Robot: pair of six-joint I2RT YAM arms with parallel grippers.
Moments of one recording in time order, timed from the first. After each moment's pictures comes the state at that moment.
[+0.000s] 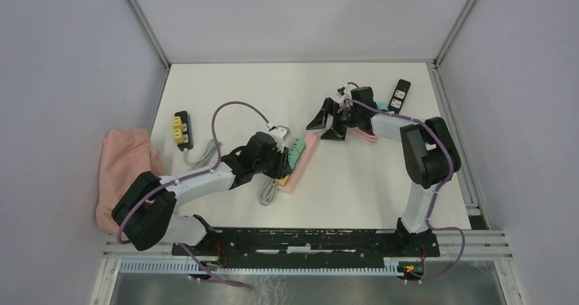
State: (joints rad) left arm -0.74 1.35 0.63 0.00 0.11 -0.36; right arm 0.31 1.89 1.08 0.02 -0.71 0.72
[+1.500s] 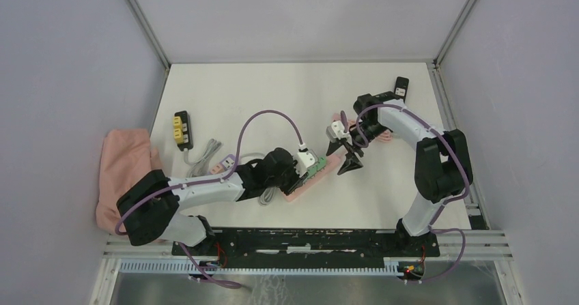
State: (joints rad) left arm -0.98 1.38 0.65 0.02 0.05 0.07; right arm 0.32 1.75 1.31 -1.32 -1.02 -1.75
